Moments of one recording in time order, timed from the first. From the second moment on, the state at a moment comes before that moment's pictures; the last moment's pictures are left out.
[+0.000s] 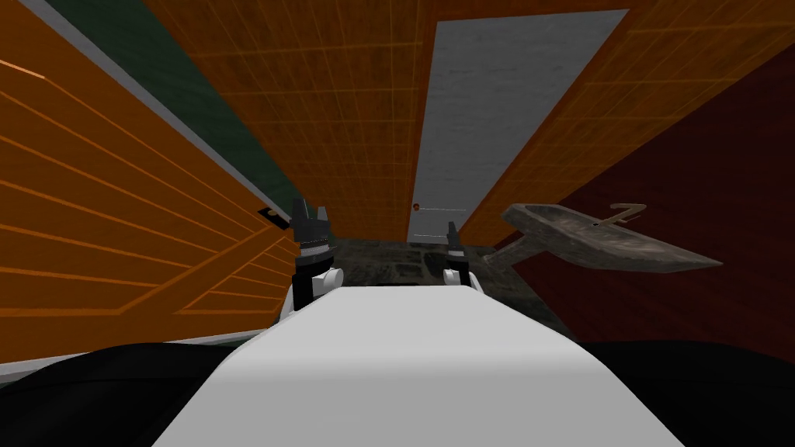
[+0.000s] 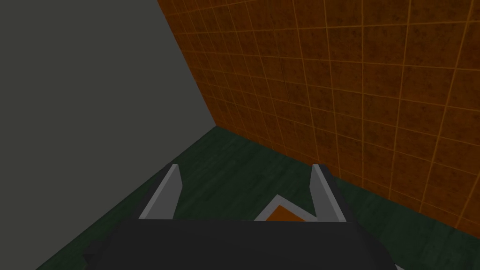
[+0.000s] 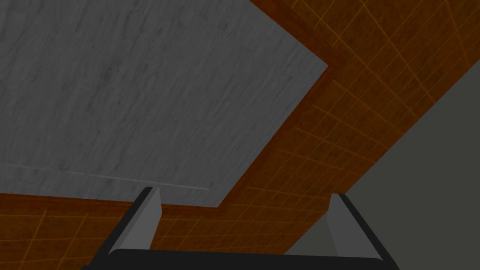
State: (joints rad) arm 0.32 -0.07 -0.10 -1.77 0.08 -0.65 0.34
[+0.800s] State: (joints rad) arm 0.27 -0.09 -0.14 -1.60 0.15 -0.68 0.49
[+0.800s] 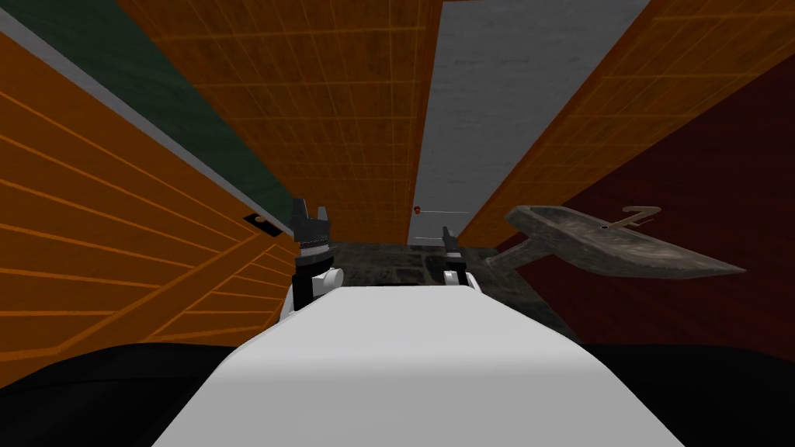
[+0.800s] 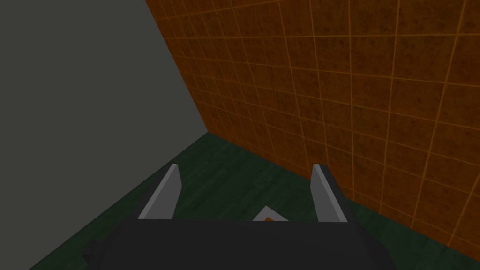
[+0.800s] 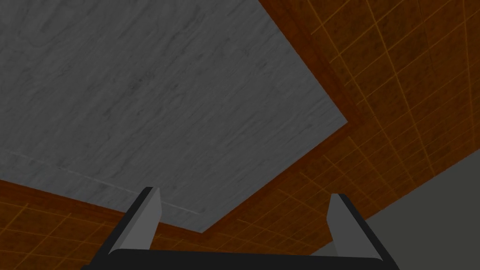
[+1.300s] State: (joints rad) arm 0.24 -0.09 -0.16 -1.50 0.19 -0.70 0.56
